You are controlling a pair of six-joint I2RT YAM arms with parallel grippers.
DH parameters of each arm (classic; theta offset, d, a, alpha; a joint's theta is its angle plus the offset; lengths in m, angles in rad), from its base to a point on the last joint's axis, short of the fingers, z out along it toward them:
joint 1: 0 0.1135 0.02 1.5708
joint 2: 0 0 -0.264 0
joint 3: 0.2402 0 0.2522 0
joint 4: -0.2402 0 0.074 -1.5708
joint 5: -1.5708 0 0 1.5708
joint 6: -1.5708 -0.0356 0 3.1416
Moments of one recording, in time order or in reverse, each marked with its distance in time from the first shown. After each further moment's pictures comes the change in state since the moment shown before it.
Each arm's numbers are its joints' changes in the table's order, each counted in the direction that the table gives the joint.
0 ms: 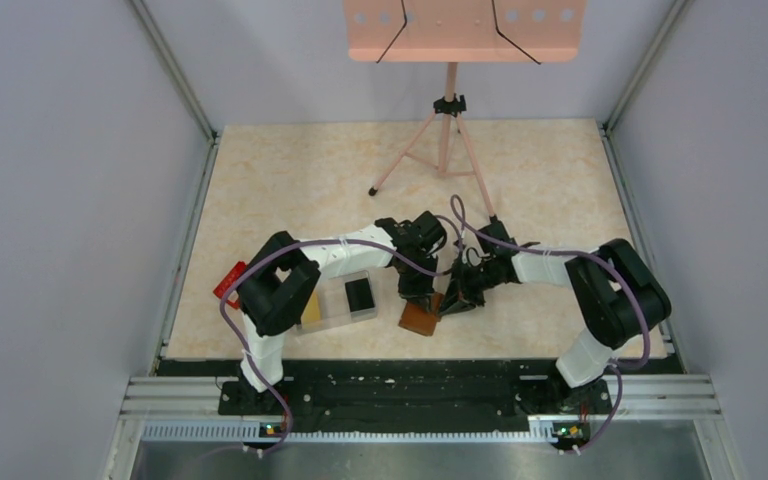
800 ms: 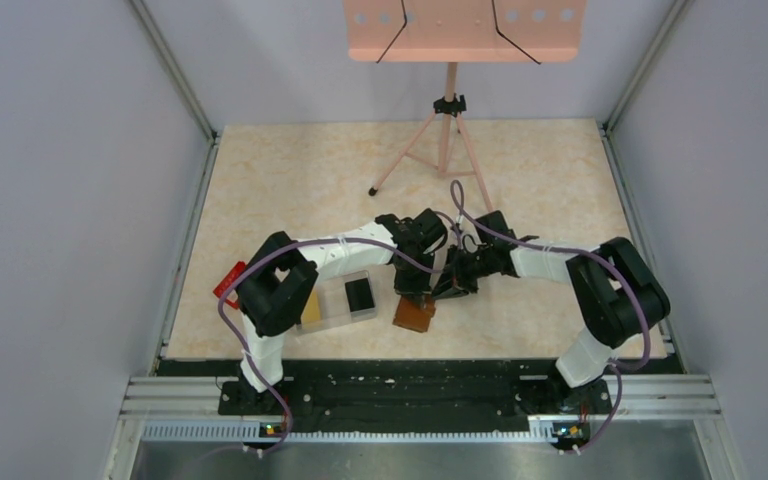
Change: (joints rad) left arm 0.000 0.004 0.040 -0.087 0.115 -0.030; right arm 0.000 0.029 0.056 0.064 0.000 -0.049
